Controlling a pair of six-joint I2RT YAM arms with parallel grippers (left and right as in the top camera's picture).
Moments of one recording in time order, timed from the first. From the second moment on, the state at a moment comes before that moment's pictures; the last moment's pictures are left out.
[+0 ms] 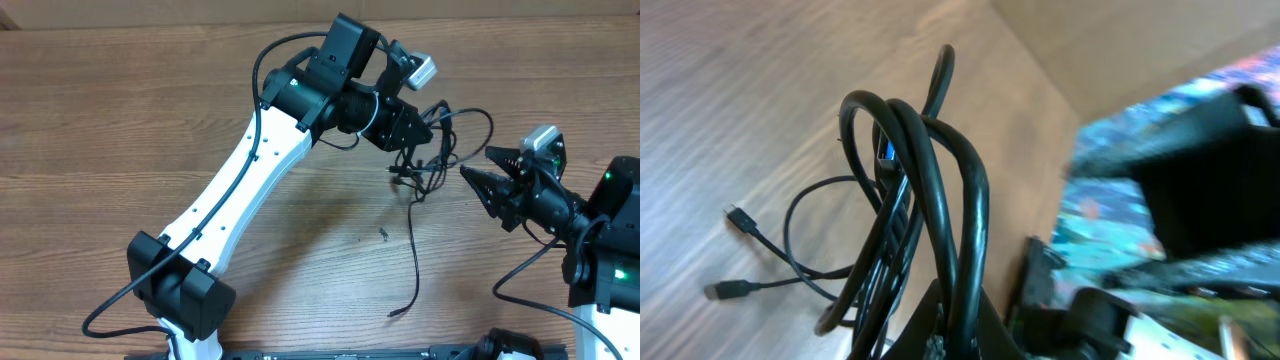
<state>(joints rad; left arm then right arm) -0.59 1.91 1.94 -0.91 0.84 -0.13 -0.27 0.88 0.91 -0.60 -0.90 -0.41</state>
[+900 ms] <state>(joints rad) -0.60 1.91 1.94 -0.90 1.15 -0.07 -0.27 0.93 0.91 -0.58 -0.86 -0.41</state>
